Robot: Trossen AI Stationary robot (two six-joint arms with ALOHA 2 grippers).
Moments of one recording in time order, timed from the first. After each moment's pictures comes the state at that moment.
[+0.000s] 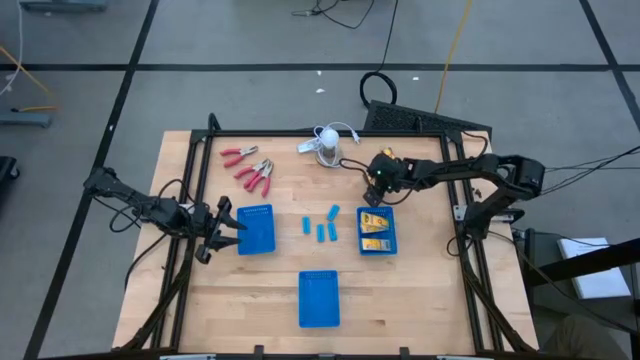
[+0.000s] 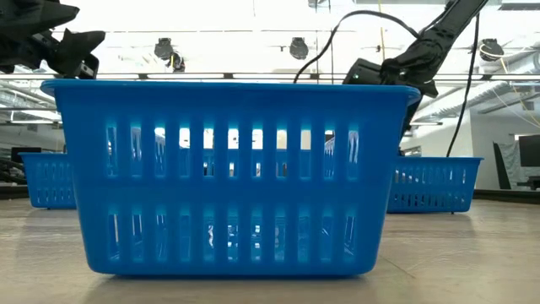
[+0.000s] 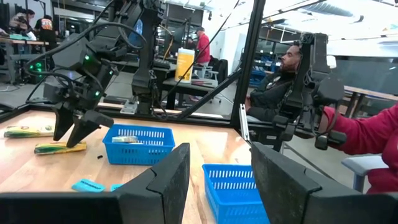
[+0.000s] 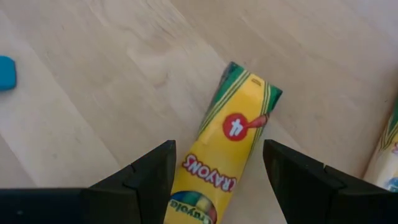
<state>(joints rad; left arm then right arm) -0.44 0.15 0.02 0.24 -0.21 -0.14 -0.42 1.55 0.72 -0.19 0.13 0.25</state>
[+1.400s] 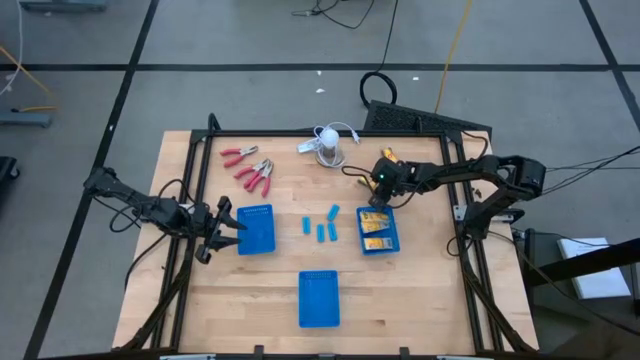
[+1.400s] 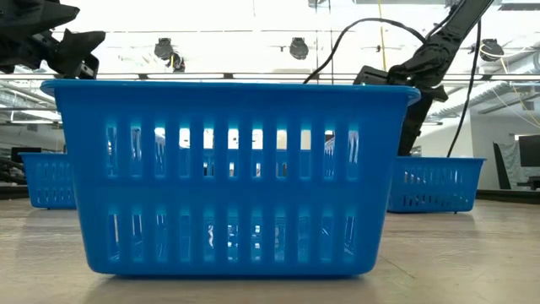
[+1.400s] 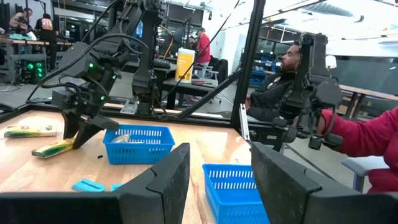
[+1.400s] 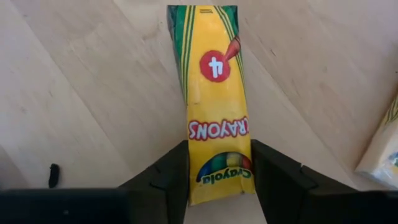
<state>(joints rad) -0.44 0.15 0.02 0.24 -0.21 -0.13 -0.42 1.55 0.66 -0.19 0.13 0.19</state>
